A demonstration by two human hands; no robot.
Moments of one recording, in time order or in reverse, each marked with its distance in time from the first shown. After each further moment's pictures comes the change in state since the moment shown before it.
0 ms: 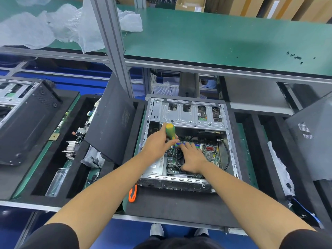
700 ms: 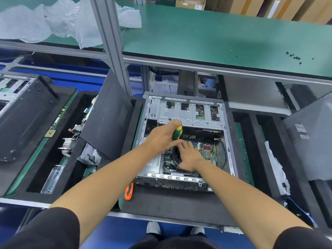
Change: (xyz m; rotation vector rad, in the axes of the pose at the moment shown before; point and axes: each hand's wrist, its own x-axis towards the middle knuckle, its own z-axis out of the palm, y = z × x) left_hand 0.017 0.012 0.000 0.170 0.053 0.353; right_hand 0.004 0.002 0.002 -0.059 -0.064 0.000
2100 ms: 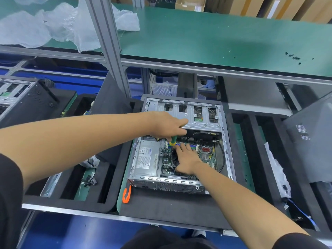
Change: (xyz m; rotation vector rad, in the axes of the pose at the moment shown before) left_hand 0.078 0.026 -0.081 0.702 -0.757 0.573; right_hand 0.004 0.003 0.004 0.004 0.012 -0.005
